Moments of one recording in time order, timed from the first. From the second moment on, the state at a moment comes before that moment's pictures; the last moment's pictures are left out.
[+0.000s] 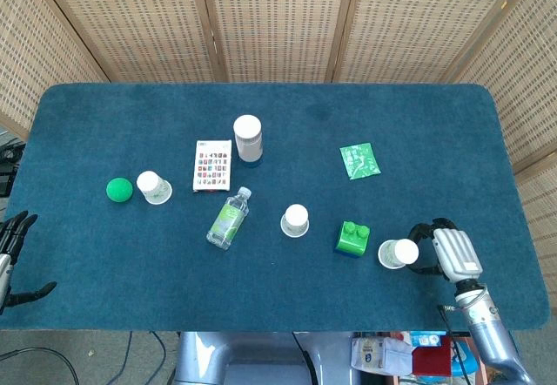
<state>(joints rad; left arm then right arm) -0.05 -0.98 0.00 -1.75 1.48 1.44 -0.06 0.29 -1.27 0.12 -1.57 -1.38 1.18 0.10</state>
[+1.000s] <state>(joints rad) -0.09 -0.99 -0.03 -1.73 1.41 1.37 -0.06 0.75 -1.29 0.36 -1.86 -0.77 0.99 -0.45</state>
